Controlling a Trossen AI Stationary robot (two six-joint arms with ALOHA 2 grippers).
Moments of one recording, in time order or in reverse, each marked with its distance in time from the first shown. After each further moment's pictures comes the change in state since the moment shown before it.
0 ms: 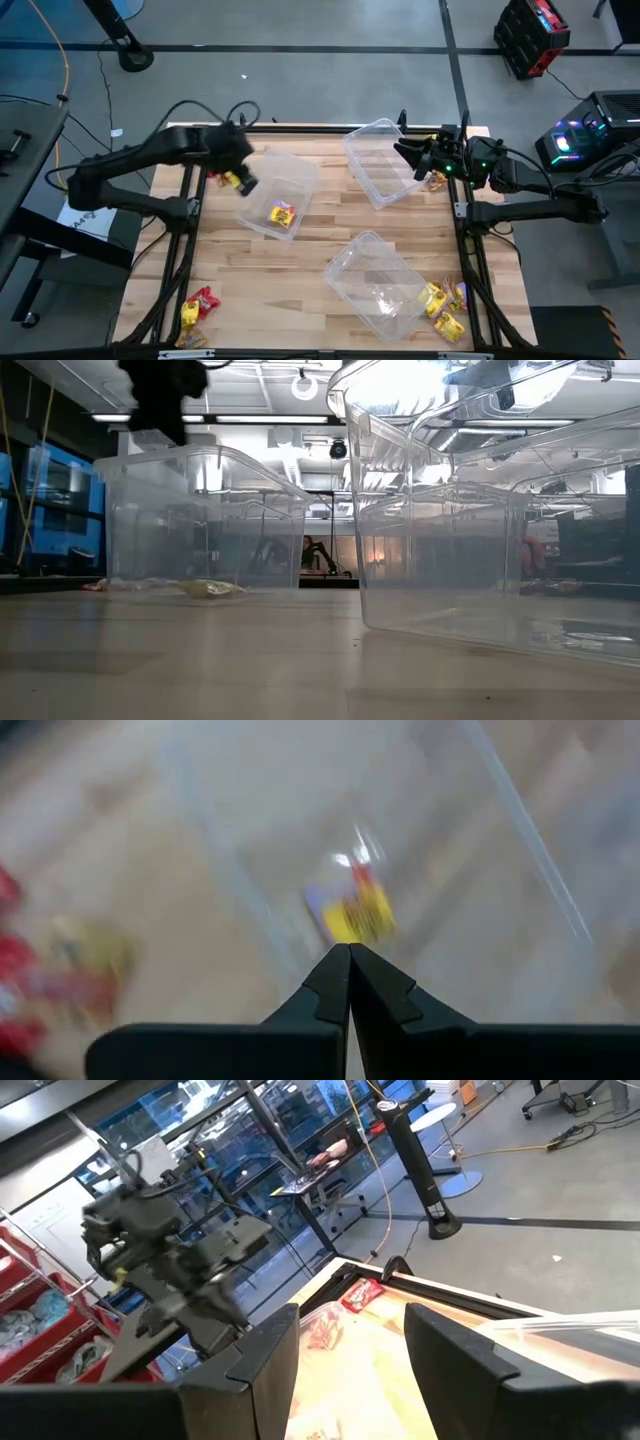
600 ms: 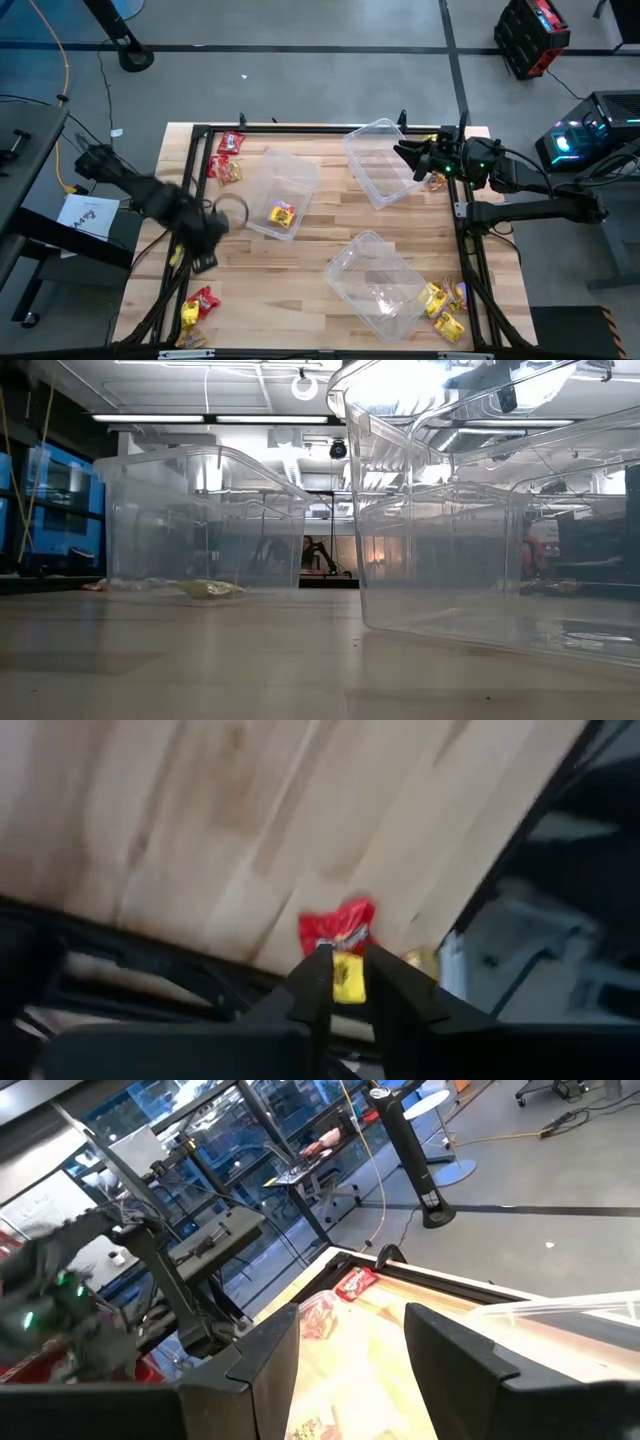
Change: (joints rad) left arm -0.864 0.007 -0.085 -0.162 0.167 -0.627; right arm 0.000 0.000 0.000 -0.037 0.000 0.022
